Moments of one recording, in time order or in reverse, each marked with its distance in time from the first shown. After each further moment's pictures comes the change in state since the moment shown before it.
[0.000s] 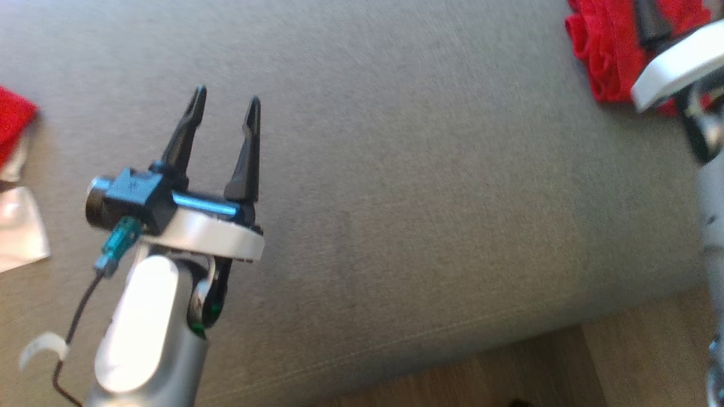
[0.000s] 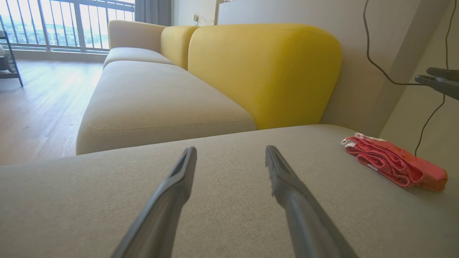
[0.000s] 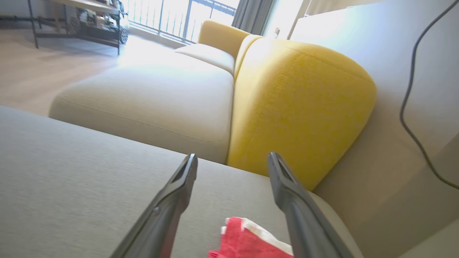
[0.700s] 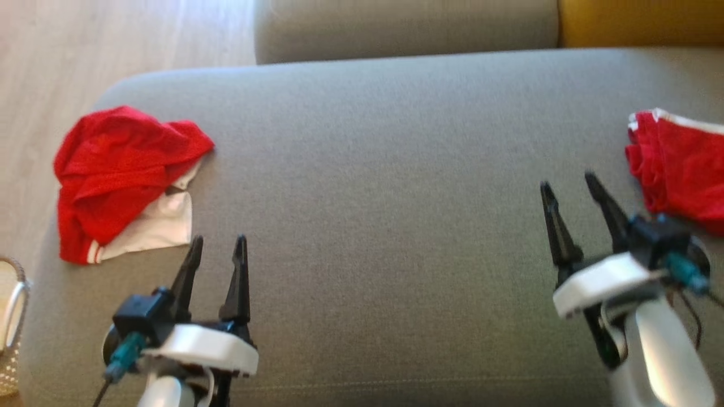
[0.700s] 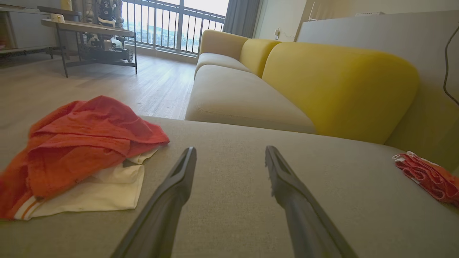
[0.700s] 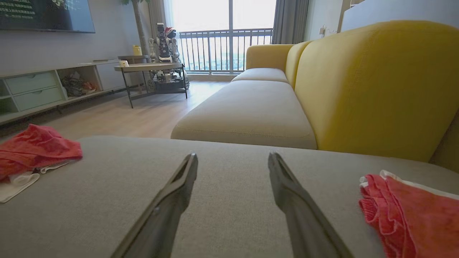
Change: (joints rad) left arm 0.366 -0.065 0.091 0.027 -0.057 0.010 -0.006; right arm 0.637 0.245 -0.118 -0.203 0.028 0.000 -0.089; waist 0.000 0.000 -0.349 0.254
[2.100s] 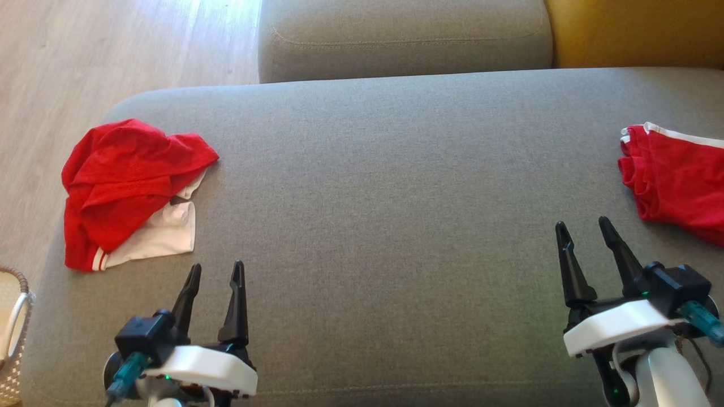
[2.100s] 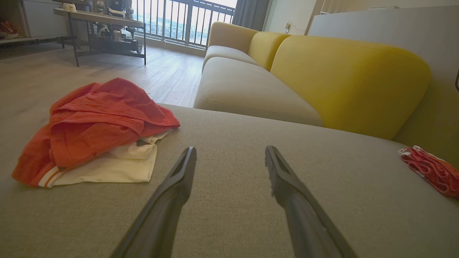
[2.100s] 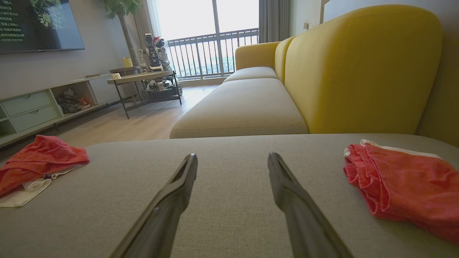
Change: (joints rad) left arm 0.060 -0.001 0.001 0.014 -0.012 0.027 0.000; right arm 0.154 0.010 -0.025 -0.080 0.086 0.000 -0.018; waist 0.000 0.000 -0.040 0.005
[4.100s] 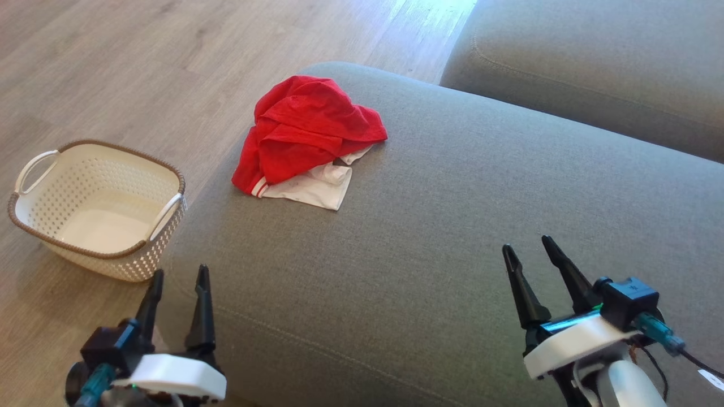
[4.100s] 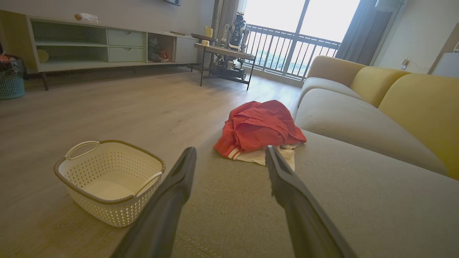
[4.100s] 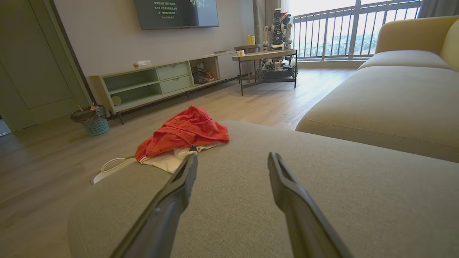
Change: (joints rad) left arm 0.036 0.000 0.121 -0.028 0.079 -0.041 0.000; right arm 0.027 0.003 0.162 0.013 0.068 0.000 0.000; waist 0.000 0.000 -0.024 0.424
